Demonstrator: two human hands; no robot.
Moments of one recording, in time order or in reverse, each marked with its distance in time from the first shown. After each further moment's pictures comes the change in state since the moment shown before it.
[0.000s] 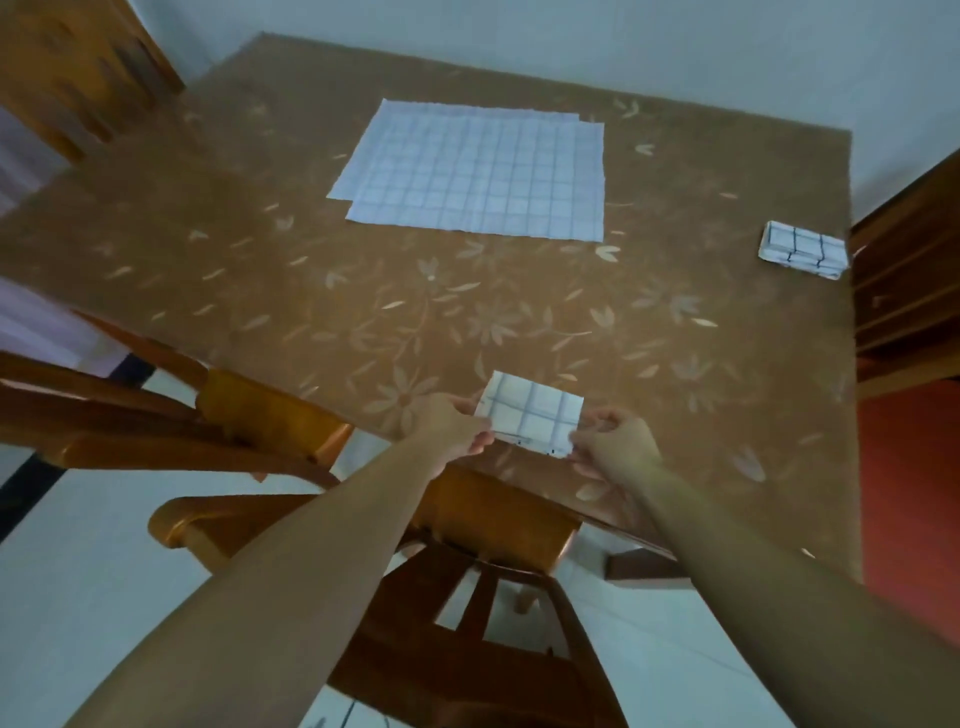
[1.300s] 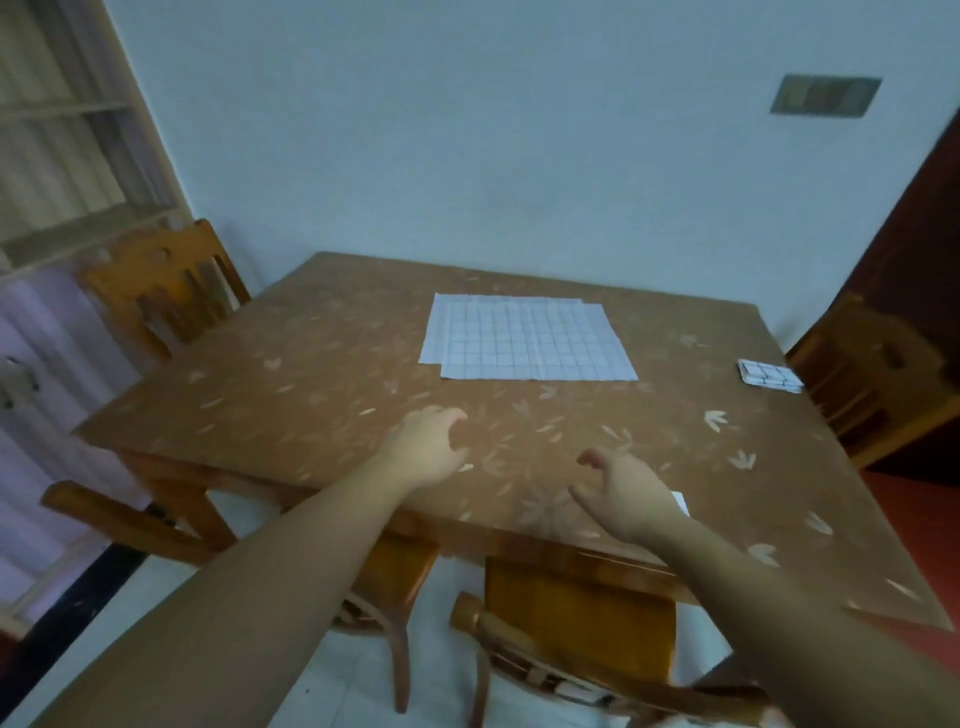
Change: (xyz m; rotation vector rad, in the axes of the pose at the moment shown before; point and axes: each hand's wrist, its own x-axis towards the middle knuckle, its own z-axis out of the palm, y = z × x) left_hand -0.048 0.043 -0.313 0.972 0.134 0.798; right_hand -0.175 -0.100 0.192 -0.854 0.278 -0.574
